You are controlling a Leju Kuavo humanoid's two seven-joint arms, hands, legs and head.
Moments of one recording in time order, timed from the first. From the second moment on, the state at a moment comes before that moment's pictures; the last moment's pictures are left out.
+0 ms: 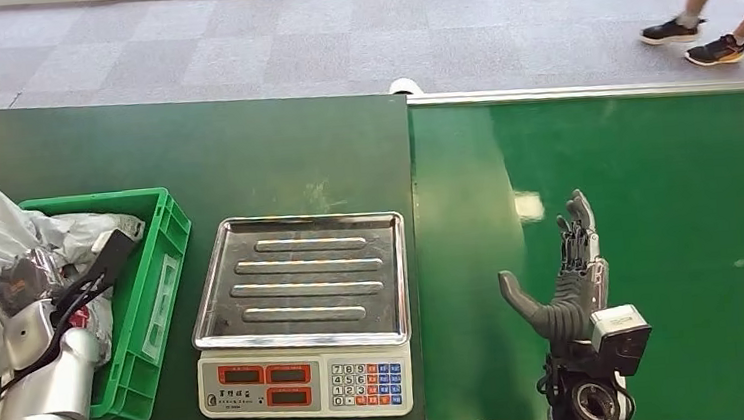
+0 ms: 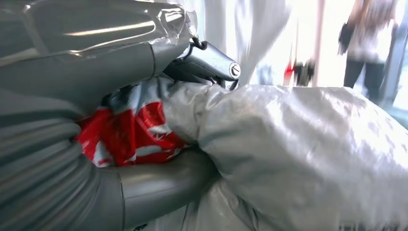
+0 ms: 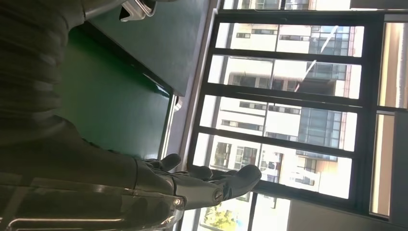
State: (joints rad) left arm -0.52 0.14 0.37 -0.82 -1.42 0.43 0.12; right arm -0.06 0.17 0.04 -1.42 0.15 0.06 -0.65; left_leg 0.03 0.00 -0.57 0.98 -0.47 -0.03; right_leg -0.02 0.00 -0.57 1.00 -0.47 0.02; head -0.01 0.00
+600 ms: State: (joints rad) left arm -0.53 0.17 0.37 -0.74 -1.44 0.42 0.15; right arm -0.05 0.17 0.04 -1.43 0.15 0.06 -0.65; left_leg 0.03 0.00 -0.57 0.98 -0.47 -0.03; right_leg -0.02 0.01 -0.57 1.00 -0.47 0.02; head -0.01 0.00
